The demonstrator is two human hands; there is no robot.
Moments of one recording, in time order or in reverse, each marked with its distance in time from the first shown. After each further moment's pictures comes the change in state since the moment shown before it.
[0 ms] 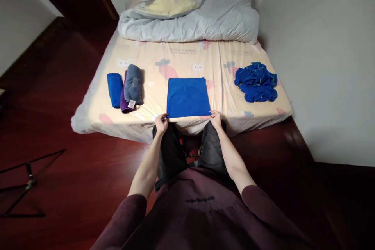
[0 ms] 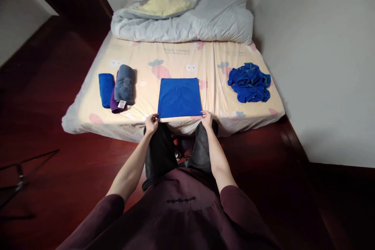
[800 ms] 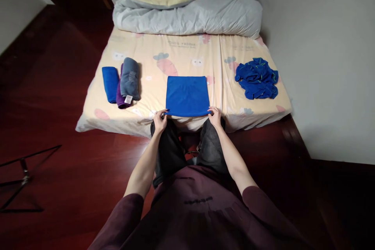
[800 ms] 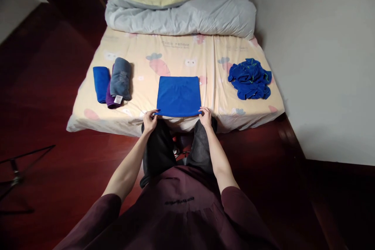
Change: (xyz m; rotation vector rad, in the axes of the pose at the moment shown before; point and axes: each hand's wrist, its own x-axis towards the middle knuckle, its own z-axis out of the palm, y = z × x) left_hand -0.015 0.007 -0.001 -0.031 0.018 0.121; right_hand -0.015 -0.009 -0.007 -0.127 -0.005 -0.294
